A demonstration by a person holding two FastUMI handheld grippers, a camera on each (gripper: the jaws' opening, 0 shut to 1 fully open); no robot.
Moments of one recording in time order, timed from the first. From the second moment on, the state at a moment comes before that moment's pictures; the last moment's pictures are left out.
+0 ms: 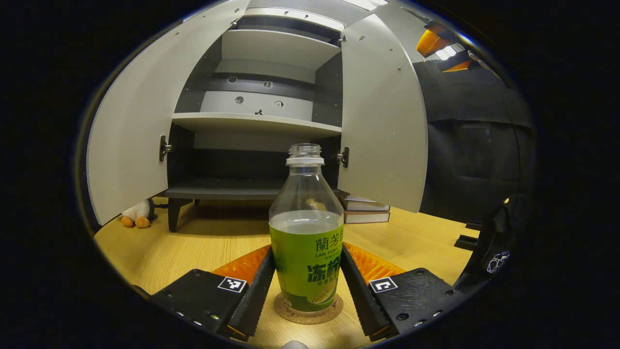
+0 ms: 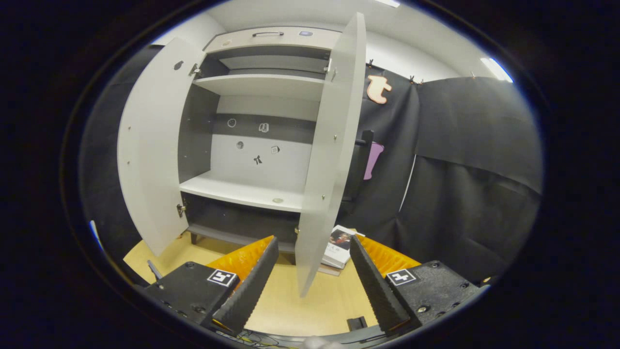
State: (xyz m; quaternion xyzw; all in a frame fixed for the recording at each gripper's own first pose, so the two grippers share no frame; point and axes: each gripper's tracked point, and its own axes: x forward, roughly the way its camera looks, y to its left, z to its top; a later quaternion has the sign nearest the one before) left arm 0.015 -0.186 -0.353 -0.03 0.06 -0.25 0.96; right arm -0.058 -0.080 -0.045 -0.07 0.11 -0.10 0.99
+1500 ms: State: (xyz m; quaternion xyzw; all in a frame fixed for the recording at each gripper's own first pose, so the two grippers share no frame) left arm -0.006 -0.071 -0.074 -0.01 -0.02 -0.11 0.99; right arm -0.072 -0.085 -0.027 0.00 0.04 -0.09 1.00
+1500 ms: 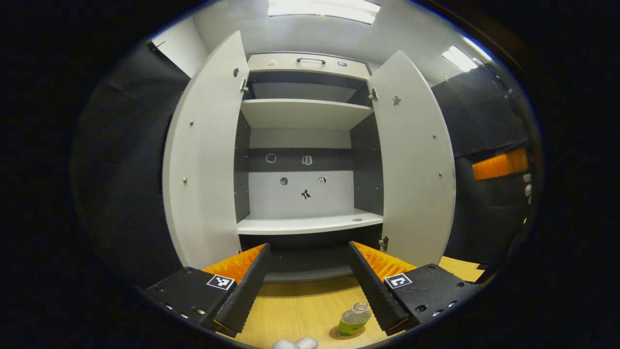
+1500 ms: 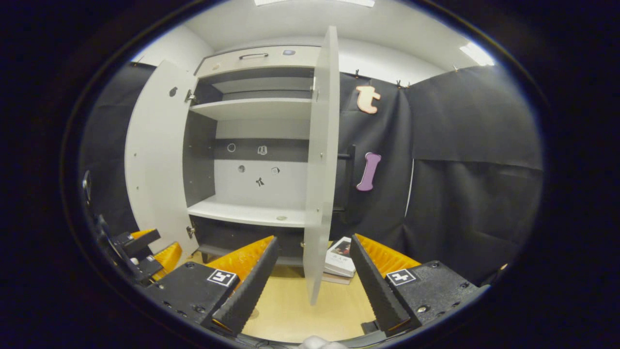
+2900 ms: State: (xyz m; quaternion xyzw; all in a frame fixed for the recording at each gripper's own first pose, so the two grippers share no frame) left arm -0.060 -0.077 -0.017 0.00 0.00 0.08 1.00; right arm 0.068 -0.209 0.038 0.03 0.02 0.08 1.00
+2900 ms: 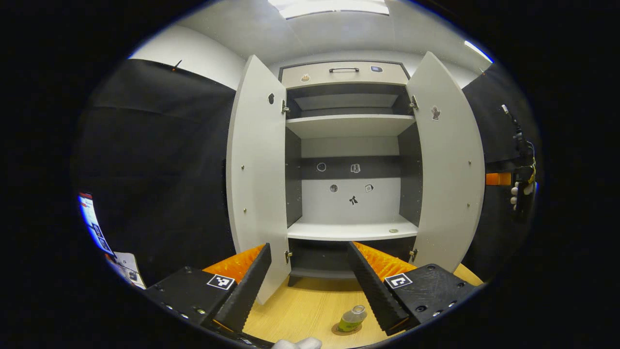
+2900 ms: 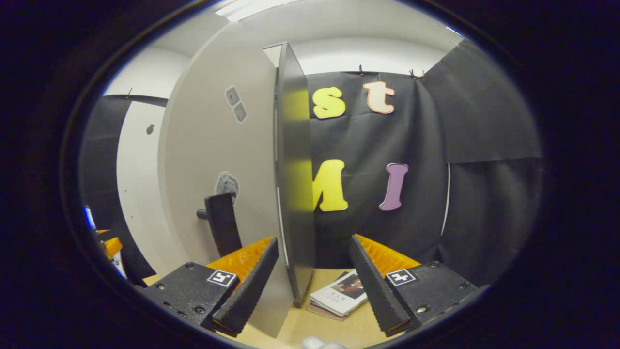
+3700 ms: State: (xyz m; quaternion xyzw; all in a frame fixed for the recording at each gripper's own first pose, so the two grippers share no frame) left arm -0.037 -0.028 -0.029 0.01 -0.01 0.00 1.00; right arm 0.069 -0.111 0.035 0.01 0.05 0.04 1.00
